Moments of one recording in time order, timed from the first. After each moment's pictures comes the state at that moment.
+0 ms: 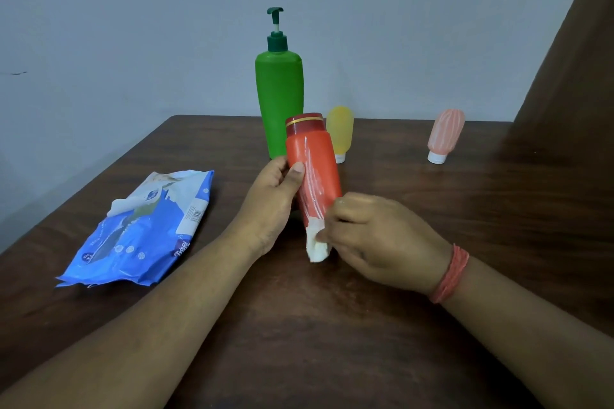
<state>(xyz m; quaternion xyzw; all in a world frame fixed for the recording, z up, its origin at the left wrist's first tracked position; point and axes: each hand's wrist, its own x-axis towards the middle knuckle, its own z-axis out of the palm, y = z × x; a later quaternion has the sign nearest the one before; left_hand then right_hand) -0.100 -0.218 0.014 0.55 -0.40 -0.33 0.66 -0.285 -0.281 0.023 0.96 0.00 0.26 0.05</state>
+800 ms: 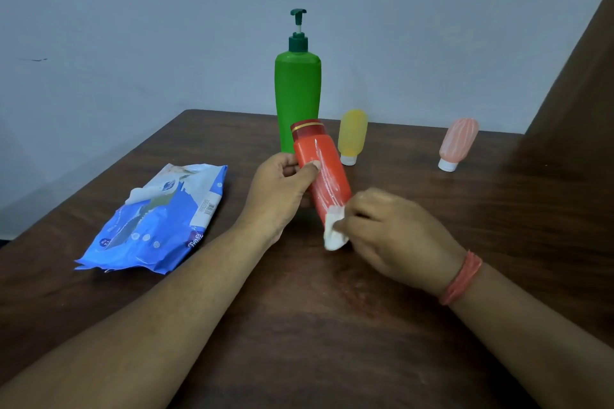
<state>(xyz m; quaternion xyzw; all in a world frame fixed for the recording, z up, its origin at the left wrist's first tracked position) -0.095 -0.217 0.025 0.59 -0.34 -0.29 0.67 -0.285 -0.284 0.023 0.96 -0.03 0.25 0.09</state>
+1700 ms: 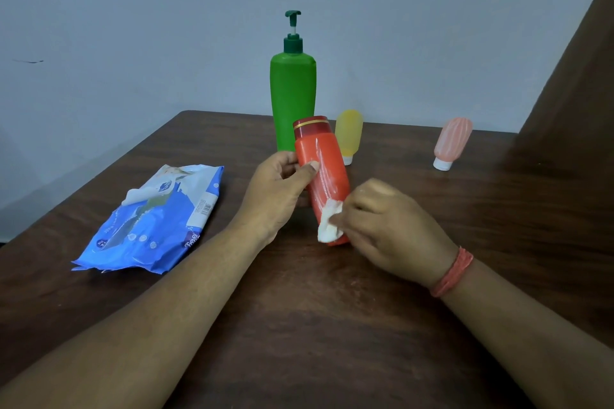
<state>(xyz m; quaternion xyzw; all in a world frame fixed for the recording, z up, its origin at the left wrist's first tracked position) -0.097 -0.212 0.027 0.58 -0.38 -0.30 0.65 -0.285 -0.291 0.023 0.96 -0.05 0.28 0.07</state>
